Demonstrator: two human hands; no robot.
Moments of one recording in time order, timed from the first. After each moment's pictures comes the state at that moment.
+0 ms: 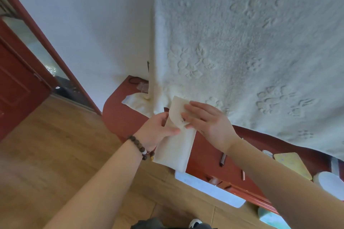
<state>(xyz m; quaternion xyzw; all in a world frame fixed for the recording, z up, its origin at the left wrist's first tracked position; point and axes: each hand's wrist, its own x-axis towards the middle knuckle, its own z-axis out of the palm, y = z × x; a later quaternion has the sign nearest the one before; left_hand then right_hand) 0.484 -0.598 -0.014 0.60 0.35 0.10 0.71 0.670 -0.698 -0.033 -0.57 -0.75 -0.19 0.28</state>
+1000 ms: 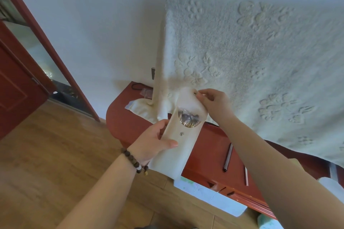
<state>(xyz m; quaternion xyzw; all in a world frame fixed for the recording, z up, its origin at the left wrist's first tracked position) 0.445 -0.599 -0.013 0.62 0.31 0.11 0.71 0.666 -0.650 0.020 -0.75 -0.37 0.23 0.50</state>
